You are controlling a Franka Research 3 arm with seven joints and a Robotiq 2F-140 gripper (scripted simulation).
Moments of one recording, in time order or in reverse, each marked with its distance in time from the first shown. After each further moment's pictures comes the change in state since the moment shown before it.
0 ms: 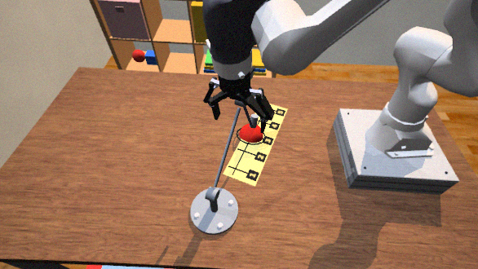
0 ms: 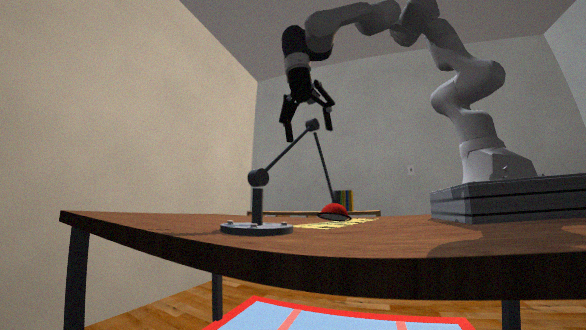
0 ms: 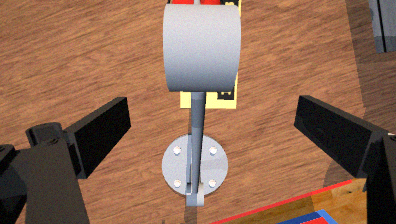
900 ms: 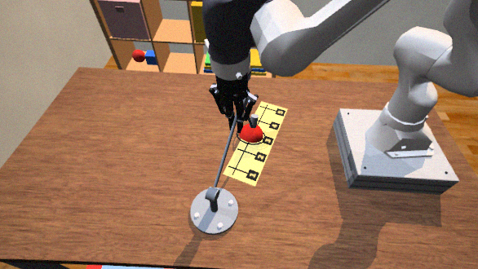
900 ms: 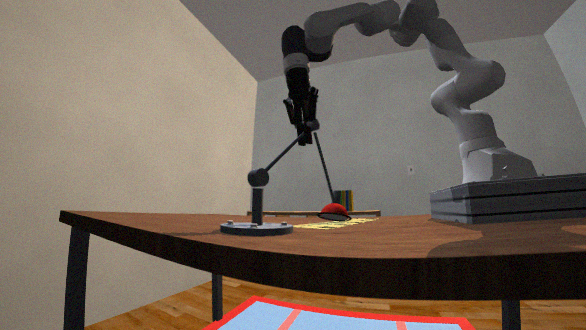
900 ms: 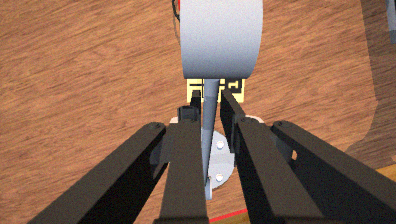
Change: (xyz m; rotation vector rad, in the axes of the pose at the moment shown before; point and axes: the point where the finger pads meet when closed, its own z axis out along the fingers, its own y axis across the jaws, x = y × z) arm -0.008 -0.009 0.000 0.022 -0.023 0.013
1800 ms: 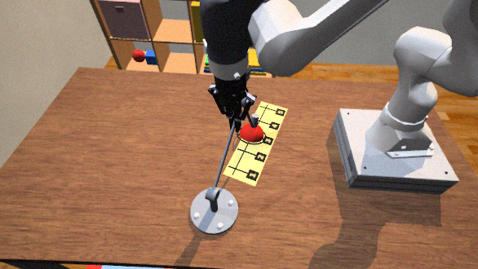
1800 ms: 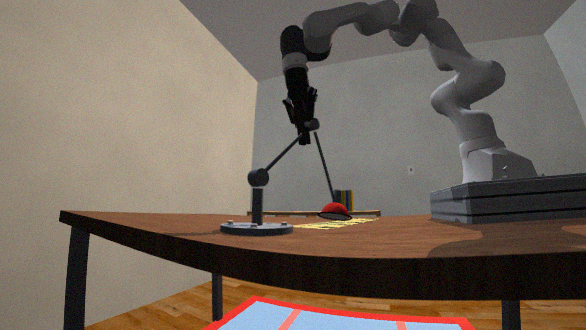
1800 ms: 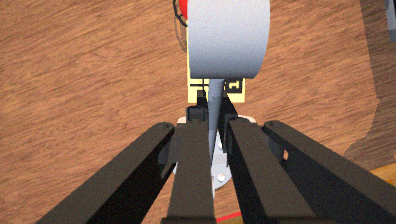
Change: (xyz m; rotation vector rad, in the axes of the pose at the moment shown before) arm -0.001 -0.002 -0.001 -0.003 0.008 0.012
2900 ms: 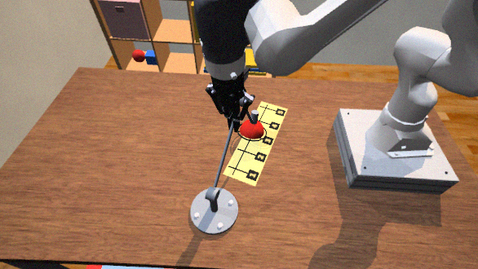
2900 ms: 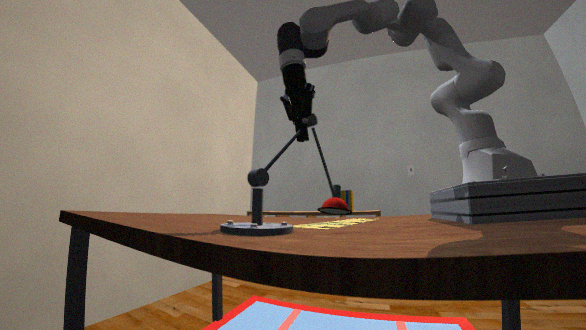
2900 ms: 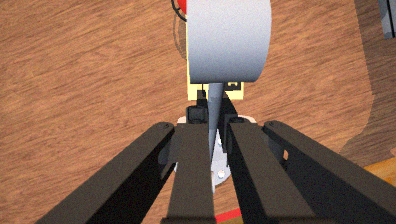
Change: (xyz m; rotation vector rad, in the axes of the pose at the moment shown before) arm -0.007 -0.001 -0.010 -0.007 0.012 0.006
